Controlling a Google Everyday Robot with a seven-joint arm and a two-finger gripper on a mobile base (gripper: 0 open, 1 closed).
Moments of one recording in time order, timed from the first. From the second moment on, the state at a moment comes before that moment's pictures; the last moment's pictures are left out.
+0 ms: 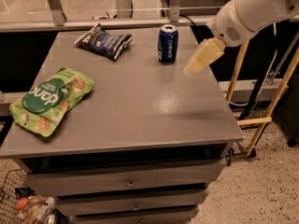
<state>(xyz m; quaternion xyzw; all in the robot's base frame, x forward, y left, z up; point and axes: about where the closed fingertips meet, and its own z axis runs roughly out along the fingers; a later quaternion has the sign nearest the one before) 0.608 -0.142 0.954 -0.51 0.78 0.05 0.34</state>
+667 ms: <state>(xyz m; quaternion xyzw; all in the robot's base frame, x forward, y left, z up) 0.693 -0.076 0.928 -0.44 0.81 0.06 0.38</state>
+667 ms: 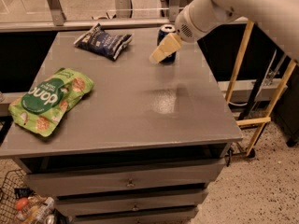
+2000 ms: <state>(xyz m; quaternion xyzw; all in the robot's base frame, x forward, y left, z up) 0.767 -0.060 0.902 -0.35 0.85 0.09 0.39</state>
